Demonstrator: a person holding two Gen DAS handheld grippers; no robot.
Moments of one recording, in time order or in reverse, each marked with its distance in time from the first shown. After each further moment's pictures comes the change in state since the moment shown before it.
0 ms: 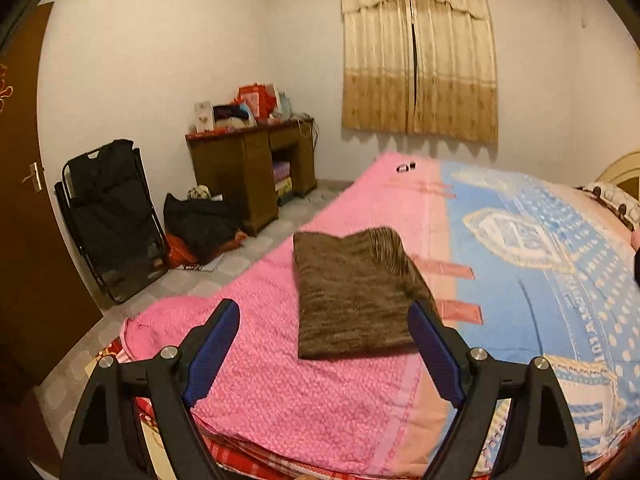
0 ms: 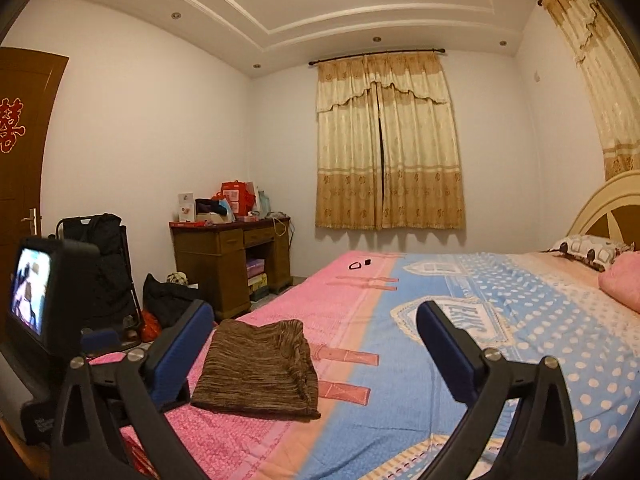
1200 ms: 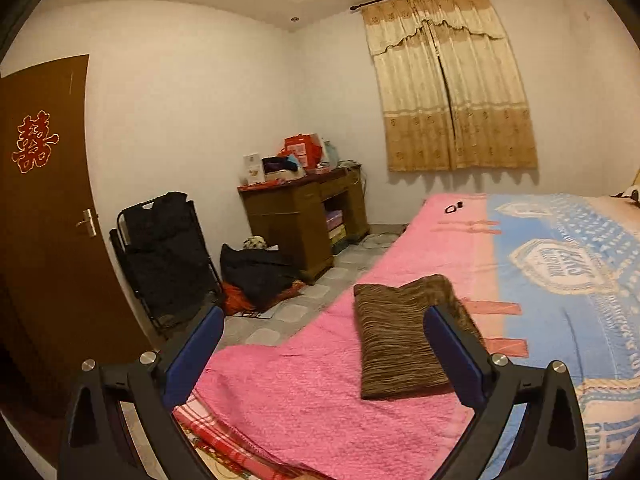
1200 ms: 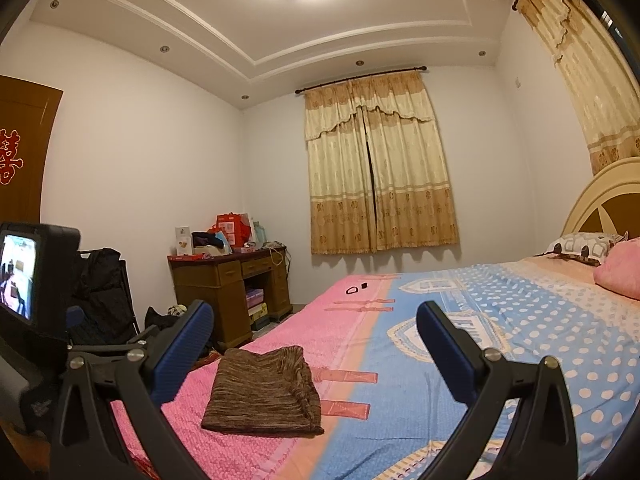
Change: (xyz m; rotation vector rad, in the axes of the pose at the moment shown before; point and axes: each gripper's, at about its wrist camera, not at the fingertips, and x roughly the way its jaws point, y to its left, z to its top) left arm -0.037 0.001 0.018 0.058 -0.165 0.225; right arm -0.036 -0.015 0.010 0.059 -0.108 -0.008
